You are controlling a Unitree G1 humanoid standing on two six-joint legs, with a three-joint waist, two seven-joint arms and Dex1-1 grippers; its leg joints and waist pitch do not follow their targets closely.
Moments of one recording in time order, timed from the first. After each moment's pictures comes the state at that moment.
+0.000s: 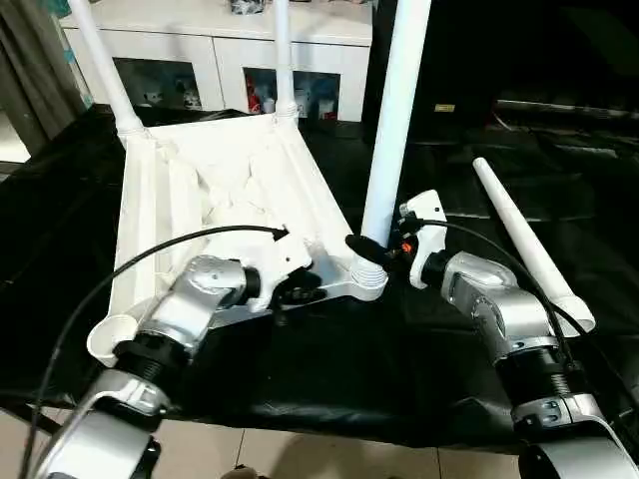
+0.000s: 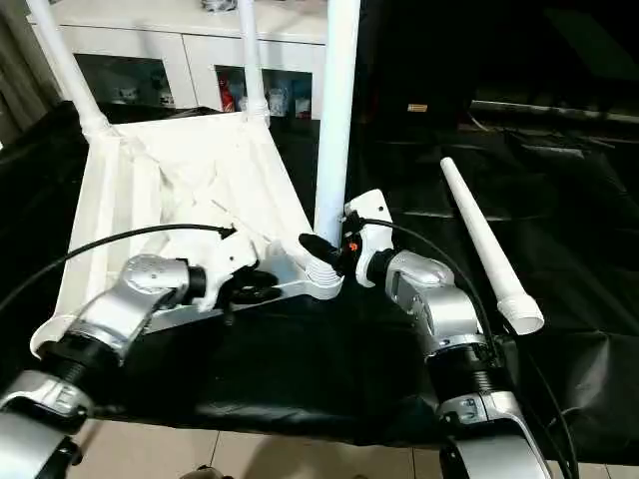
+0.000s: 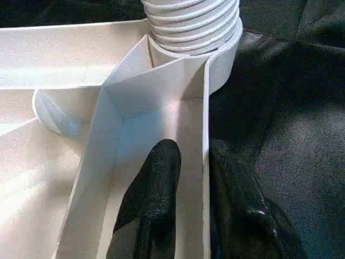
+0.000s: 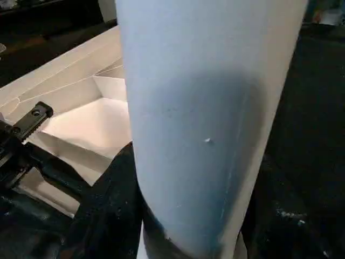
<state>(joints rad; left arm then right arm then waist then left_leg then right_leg) -0.61 0.34 -0.32 0.59 0.04 0.13 -0.97 -0.54 -0.21 0.07 0.44 0.24 0.33 0.68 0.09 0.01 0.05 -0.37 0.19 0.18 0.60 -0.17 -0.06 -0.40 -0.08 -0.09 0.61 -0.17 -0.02</state>
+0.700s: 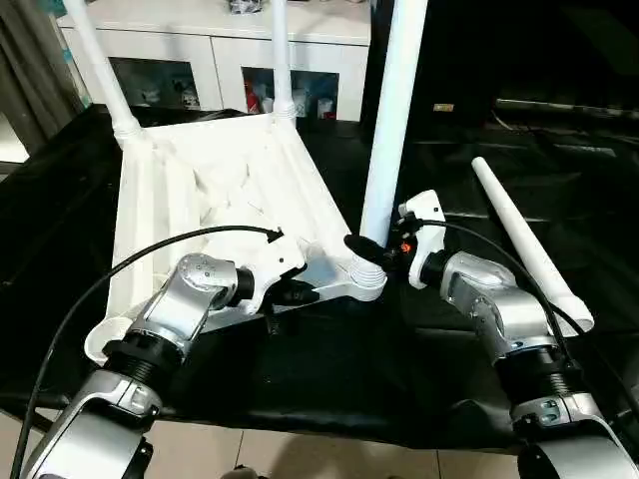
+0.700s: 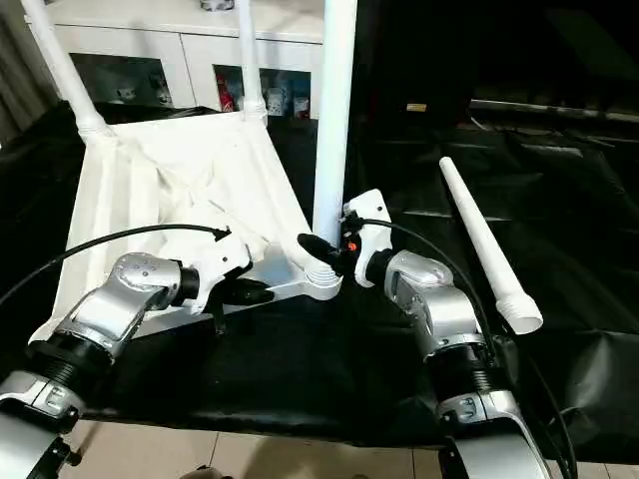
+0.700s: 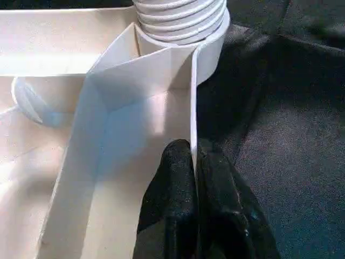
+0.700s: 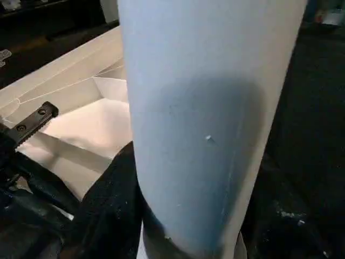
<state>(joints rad) -0.60 0.36 -0.32 0.55 0.03 0.20 -1.03 -0.55 -0.21 0.07 0.45 0.24 0.32 0.69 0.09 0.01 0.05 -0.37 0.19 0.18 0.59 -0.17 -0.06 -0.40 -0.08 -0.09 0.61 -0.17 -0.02</state>
